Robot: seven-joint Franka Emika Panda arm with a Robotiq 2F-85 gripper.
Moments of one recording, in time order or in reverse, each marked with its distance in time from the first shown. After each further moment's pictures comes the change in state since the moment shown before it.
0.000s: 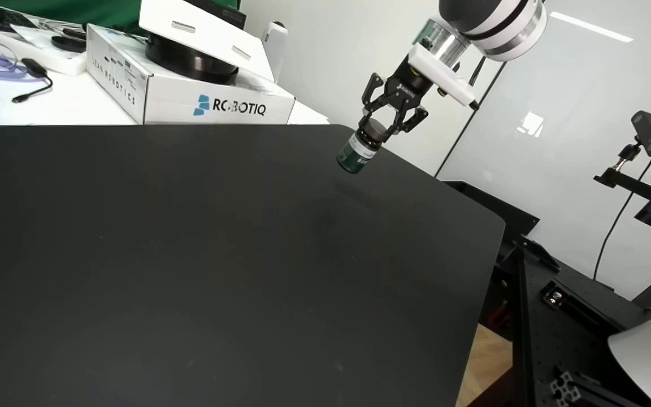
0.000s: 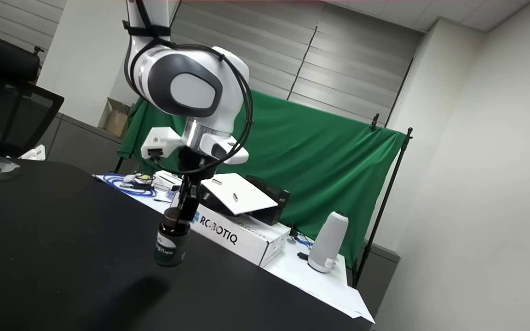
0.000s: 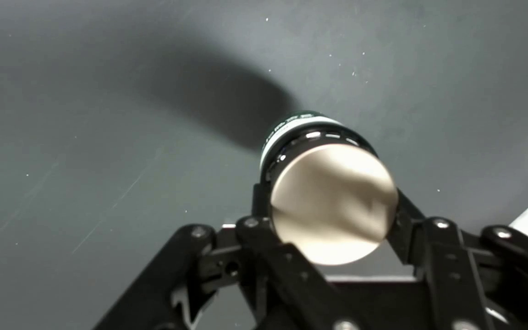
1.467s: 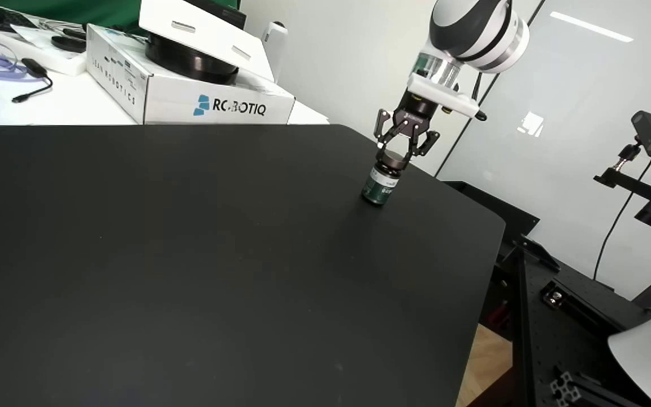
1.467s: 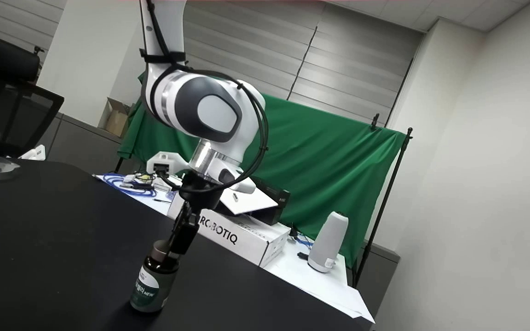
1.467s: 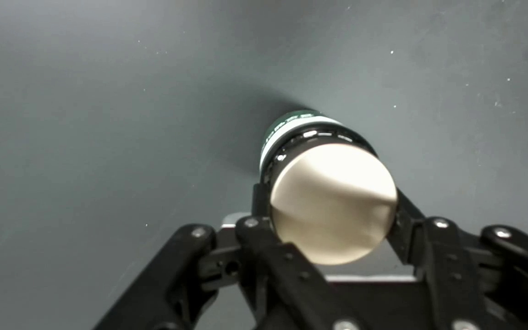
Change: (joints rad) arm 0.001 0.104 -0.096 0.084 -0.111 -0.250 0.114
